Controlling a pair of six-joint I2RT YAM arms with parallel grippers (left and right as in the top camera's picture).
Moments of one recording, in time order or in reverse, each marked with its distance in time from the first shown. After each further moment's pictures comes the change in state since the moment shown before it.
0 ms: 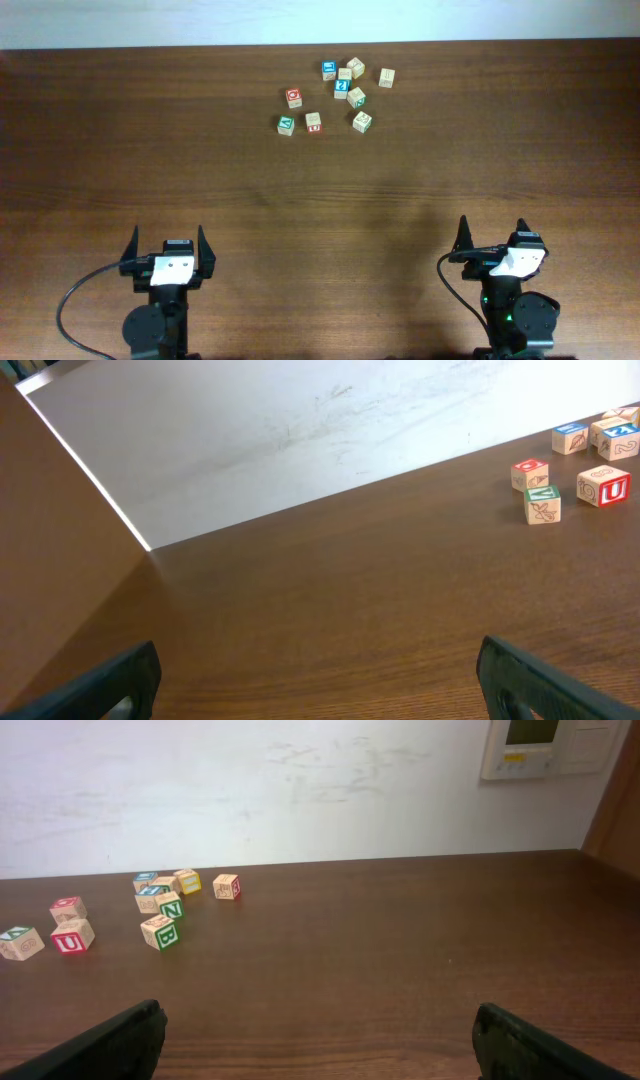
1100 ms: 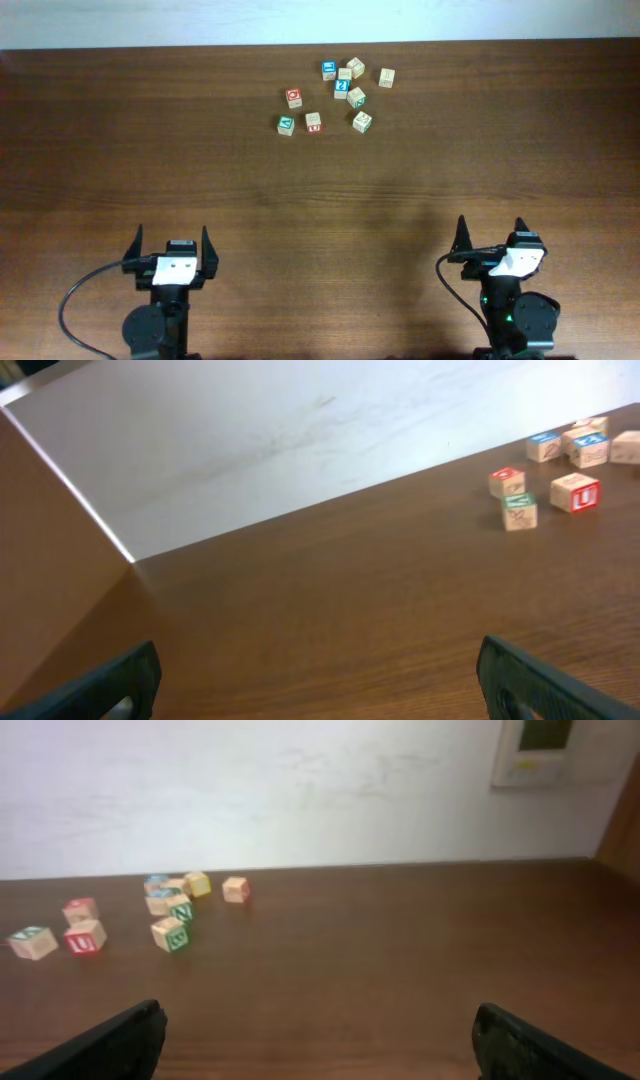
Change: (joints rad) left arm 0.000 0.000 0.000 0.010 0.056 0.000; right arm 0.000 0.000 0.000 0.027 -0.037 -0.013
